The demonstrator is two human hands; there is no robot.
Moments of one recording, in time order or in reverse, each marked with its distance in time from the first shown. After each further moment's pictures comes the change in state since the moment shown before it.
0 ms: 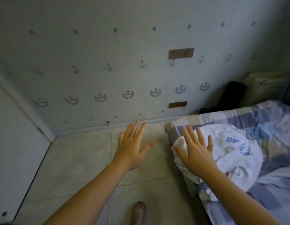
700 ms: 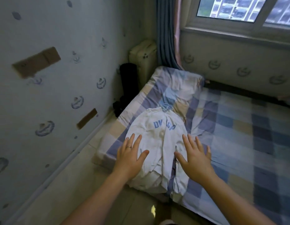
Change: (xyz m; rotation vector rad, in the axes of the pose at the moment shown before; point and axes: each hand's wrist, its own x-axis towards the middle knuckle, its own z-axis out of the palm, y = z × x) left_hand 0.360 0.152 0.190 -0.071 -0.580 0.583; right_hand 0.111 0.214 0.021 0.072 -0.040 1.024
